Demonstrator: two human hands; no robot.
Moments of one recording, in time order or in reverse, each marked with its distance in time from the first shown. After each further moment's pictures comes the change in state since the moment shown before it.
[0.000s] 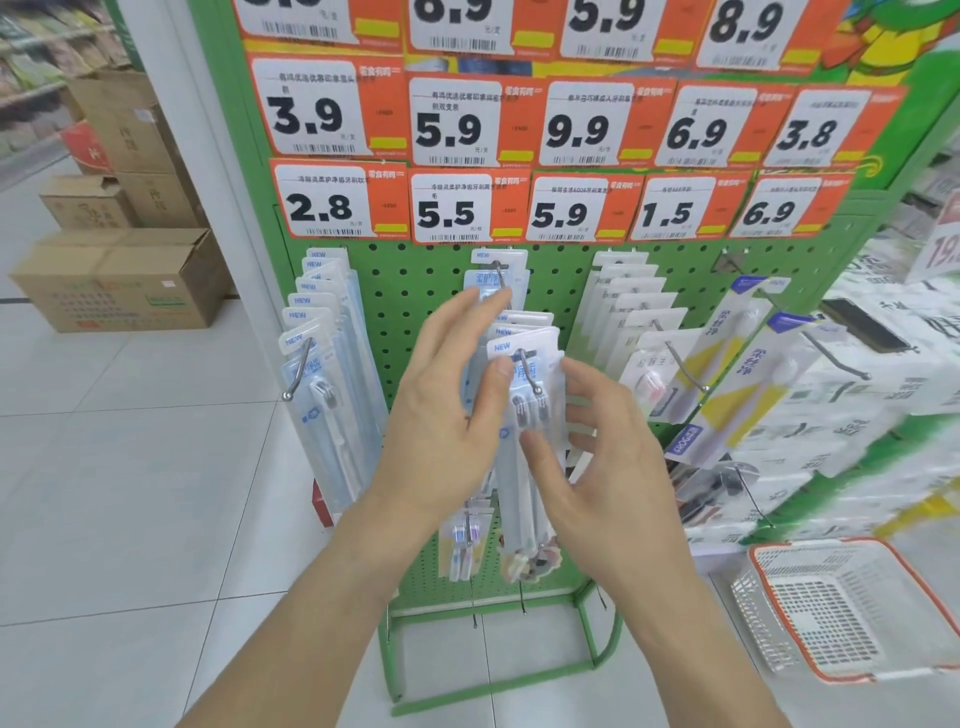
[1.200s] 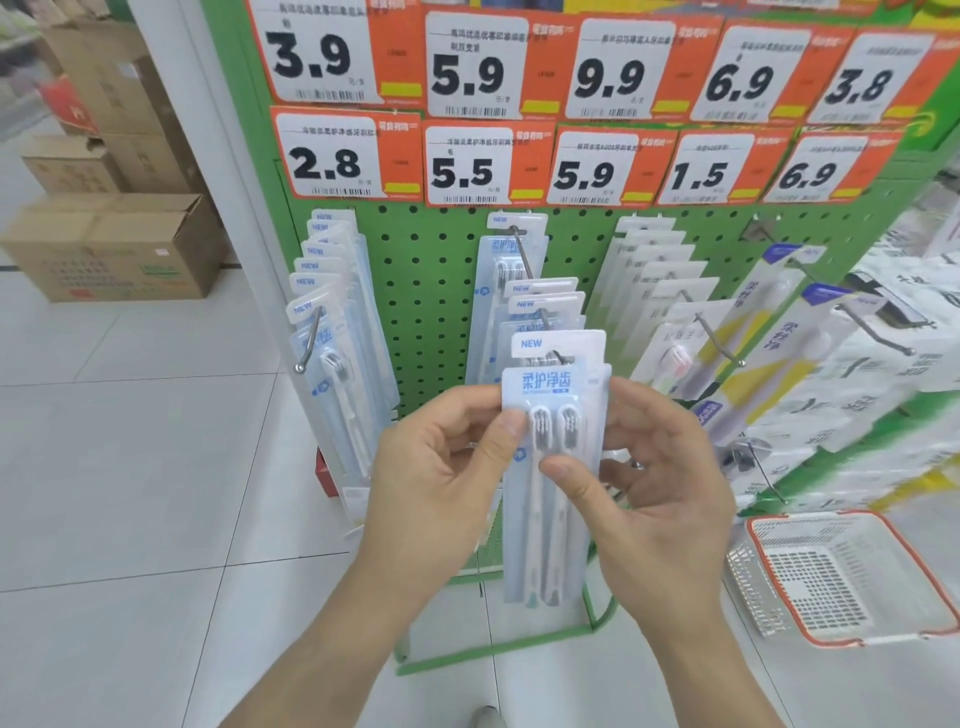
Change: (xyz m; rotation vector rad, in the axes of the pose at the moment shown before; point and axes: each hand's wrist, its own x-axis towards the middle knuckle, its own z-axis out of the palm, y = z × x) left_hand -0.052 0.004 -0.011 -0.551 -0.018 -0.292; right_hand -0.026 -0.003 0.007 0.606 0.188 -0.041
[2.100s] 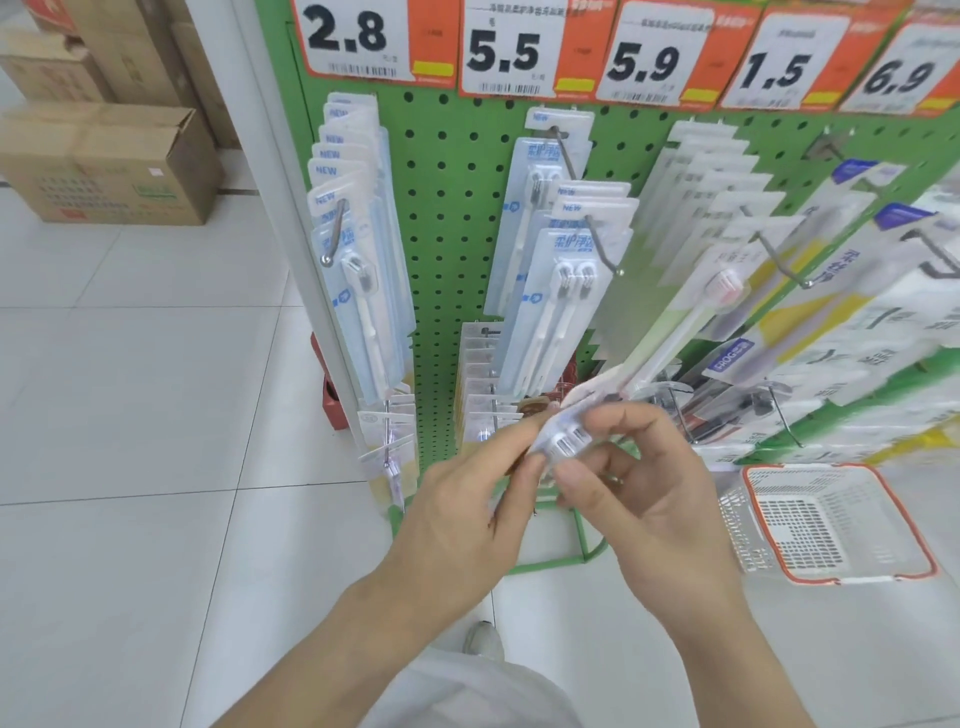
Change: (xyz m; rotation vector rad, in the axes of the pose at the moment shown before) left_hand -0.060 -0.045 -0.014 0.427 -0.119 0.159; right_hand -0.047 0.012 -0.011 0.142 -0.238 0.450
